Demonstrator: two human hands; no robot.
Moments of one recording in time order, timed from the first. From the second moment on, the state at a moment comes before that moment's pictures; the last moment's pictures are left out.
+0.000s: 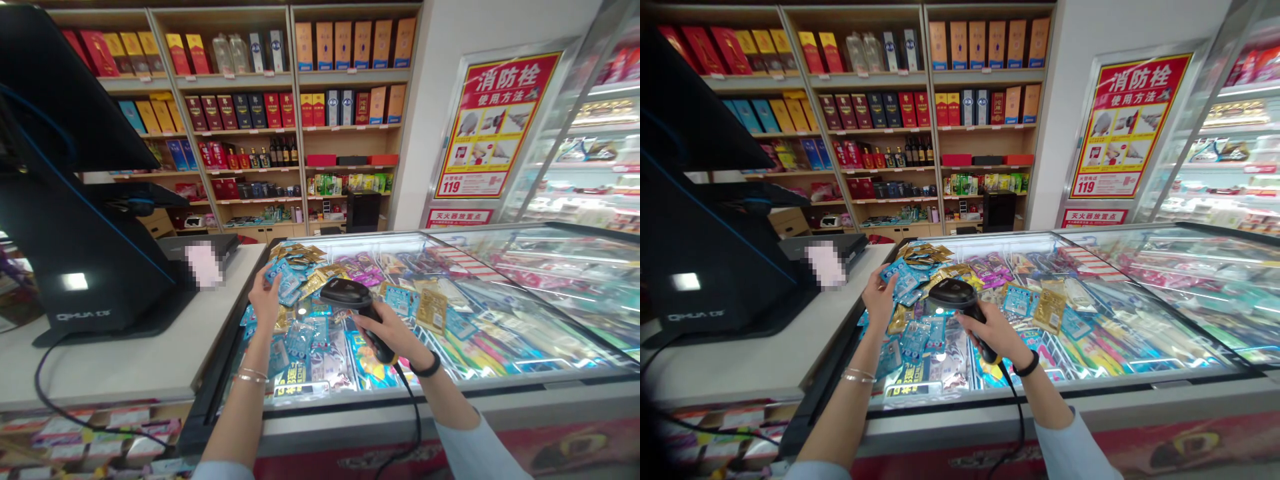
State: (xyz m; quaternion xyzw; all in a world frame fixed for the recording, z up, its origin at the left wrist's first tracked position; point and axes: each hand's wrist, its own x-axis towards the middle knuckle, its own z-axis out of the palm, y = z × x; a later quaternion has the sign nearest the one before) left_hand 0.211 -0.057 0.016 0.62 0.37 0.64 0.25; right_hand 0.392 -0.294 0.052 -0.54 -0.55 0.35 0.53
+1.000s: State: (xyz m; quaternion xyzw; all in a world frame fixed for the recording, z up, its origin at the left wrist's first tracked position) left_hand 0.410 -0.168 0.042 0.76 0.16 0.41 0.49; right_hand 0.537 -0.401 0.057 -0.59 -0.32 0.22 0.71
